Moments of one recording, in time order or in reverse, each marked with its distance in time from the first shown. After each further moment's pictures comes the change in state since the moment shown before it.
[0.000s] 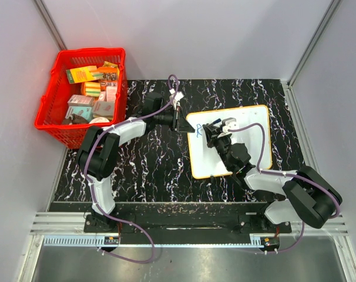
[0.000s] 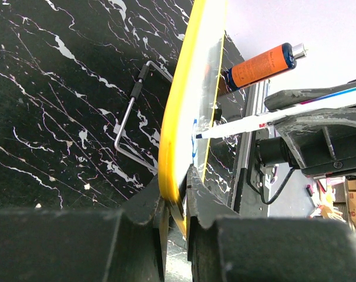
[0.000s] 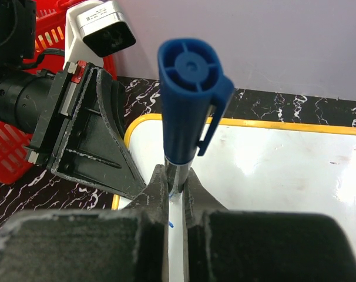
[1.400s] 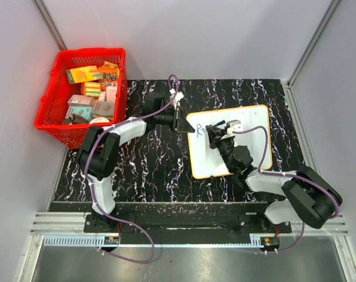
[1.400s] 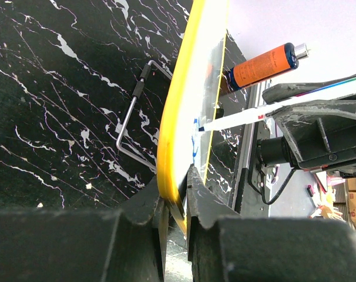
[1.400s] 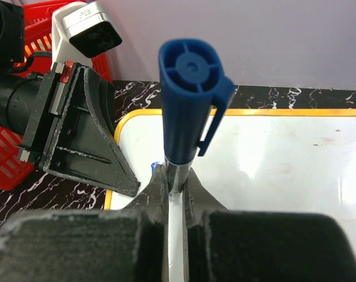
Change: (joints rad) left arm -0.001 0.006 0.006 -0.010 -0.003 0.005; right arm -0.018 0.002 -0.045 0.058 0.020 0.039
